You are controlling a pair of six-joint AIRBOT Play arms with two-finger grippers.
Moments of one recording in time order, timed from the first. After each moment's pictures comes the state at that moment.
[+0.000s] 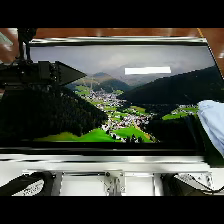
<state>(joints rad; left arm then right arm) -0.11 -1.19 1.37 0.19 -1.32 -1.09 -1.30 -1.22 1.02 -1.40 1.20 1.67</state>
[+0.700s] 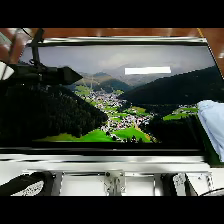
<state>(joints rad) -0.20 -1.22 1.37 0.86 -1.02 -1.32 -1.12 -0.87 1.06 -1.17 1.04 1.68</state>
